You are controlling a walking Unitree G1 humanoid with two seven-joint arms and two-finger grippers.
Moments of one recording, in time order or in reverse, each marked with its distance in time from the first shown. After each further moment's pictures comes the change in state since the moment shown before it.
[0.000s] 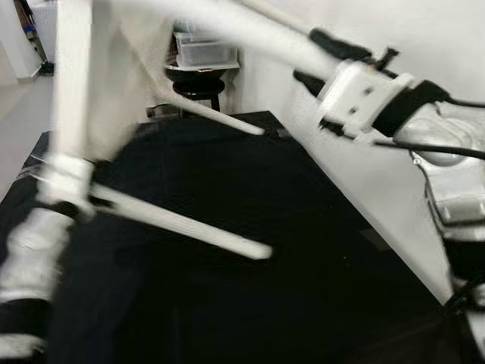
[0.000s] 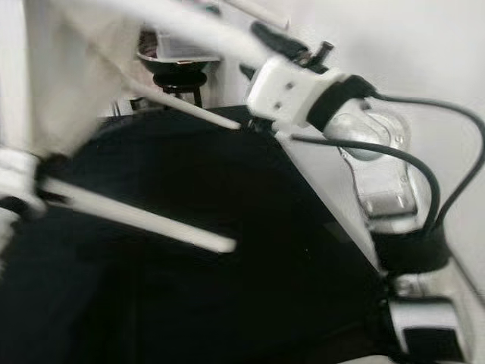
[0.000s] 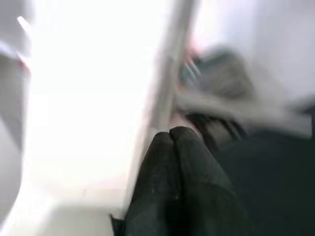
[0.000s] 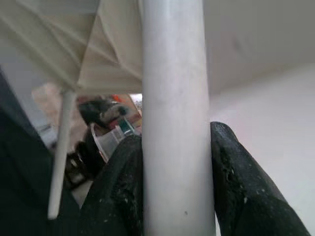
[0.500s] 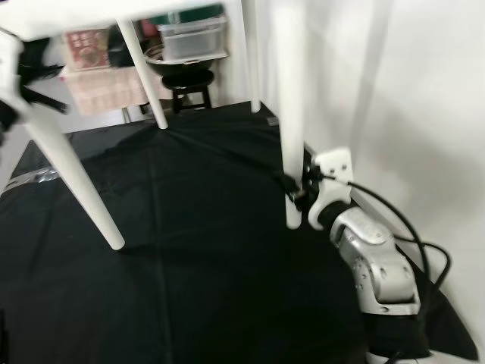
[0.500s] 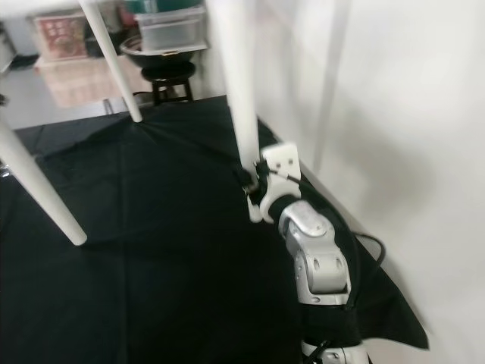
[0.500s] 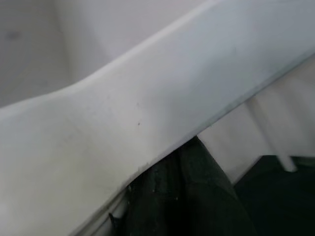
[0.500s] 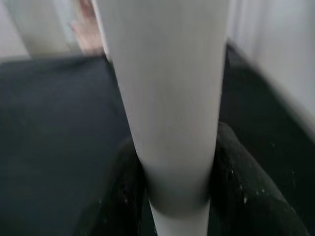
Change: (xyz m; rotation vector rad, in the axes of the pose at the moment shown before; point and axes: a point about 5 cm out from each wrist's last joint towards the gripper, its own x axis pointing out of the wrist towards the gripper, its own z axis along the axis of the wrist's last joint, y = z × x) left arm 0.021 -0.010 0.094 0.027 -0.247 -0.168; right arm -0.035 0.154 -0.086 0.939 0.554 0.011
